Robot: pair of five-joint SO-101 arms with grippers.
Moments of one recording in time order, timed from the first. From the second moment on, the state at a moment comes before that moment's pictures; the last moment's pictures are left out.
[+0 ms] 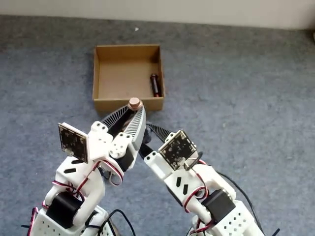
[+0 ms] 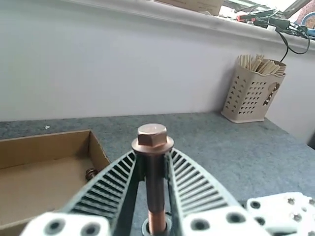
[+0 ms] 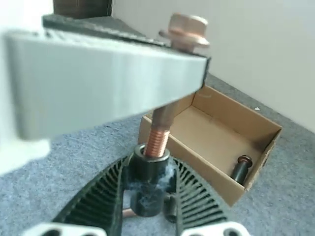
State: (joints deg) left arm 24.6 -92.5 70.6 34.0 18.8; right arm -44.6 -84.6 74.3 29.6 12.0
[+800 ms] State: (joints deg) left arm 24.1 -92.4 69.7 45.6 18.5; right arm -39.3 -84.7 74.2 28.4 4.9
